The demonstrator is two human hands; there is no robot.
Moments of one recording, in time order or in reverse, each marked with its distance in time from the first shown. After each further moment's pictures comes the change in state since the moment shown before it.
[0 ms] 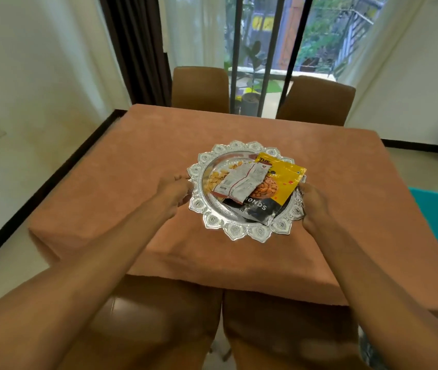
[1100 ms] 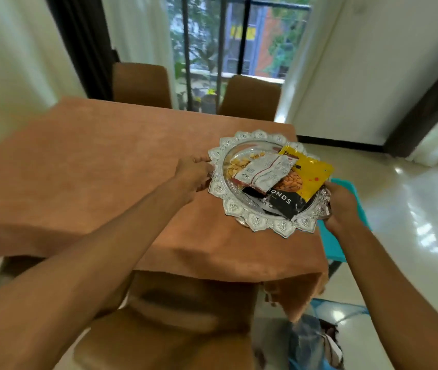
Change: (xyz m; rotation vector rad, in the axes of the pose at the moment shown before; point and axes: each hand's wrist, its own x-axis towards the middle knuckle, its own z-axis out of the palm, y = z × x) left_hand -0.190 -0.008 0.328 -0.012 -0.205 0.089; right_hand 0.032 -0.105 -0.372 0.092 0.107 -0.055
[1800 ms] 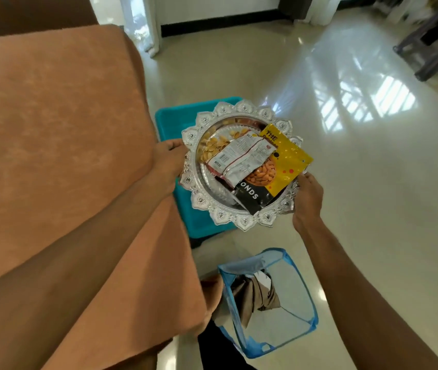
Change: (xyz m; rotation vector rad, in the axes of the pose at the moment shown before) left_hand 0.213 -0.147 0.444 0.189 -0.270 -0.169; right_hand 0.272 0.060 -0.289 -0.094 0.579 0.041
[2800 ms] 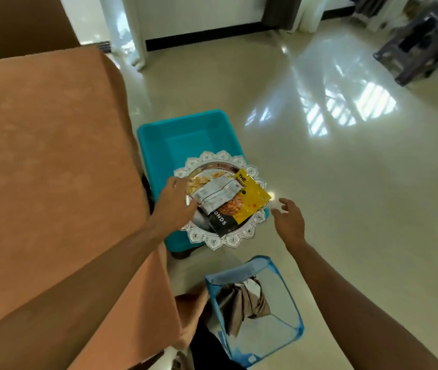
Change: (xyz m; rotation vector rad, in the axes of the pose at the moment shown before) left_hand -0.004 -0.074 0.035 0.940 -0.238 0.506; right_hand 0.046 0.047 -0.055 -0.684 -0.082 -0.052
